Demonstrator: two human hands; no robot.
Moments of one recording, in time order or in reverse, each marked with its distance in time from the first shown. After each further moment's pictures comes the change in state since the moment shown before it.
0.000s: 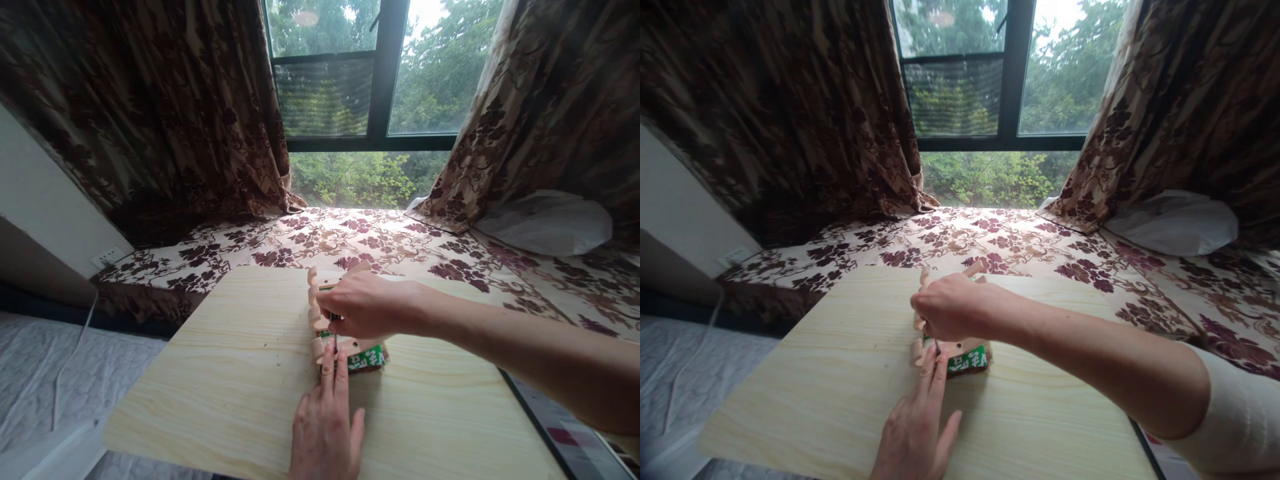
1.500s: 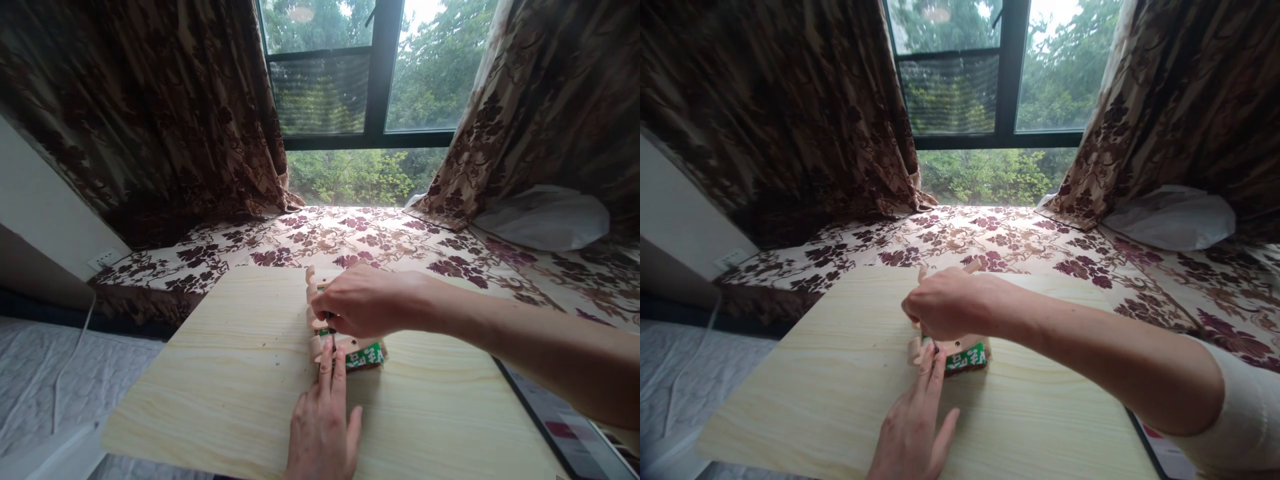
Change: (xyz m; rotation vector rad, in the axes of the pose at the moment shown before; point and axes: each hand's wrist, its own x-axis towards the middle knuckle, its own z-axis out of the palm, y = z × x) left_hand 0.003 0.001 -0.008 -0.021 -0.222 -0.069; right_hand -0.005 -0.001 -0.009 0.002 -0.007 -0.028
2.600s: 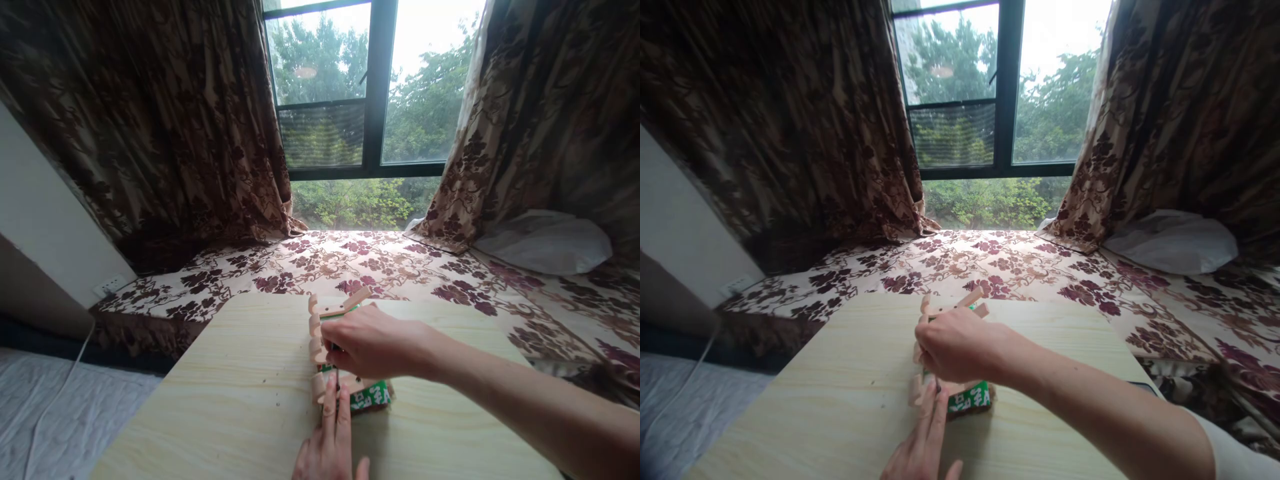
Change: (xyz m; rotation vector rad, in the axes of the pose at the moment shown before) left_hand 0.005 -0.003 0.029 0.039 0.027 -0.119; right_hand -0.002 -0.001 0.020 0.050 0.162 0.104
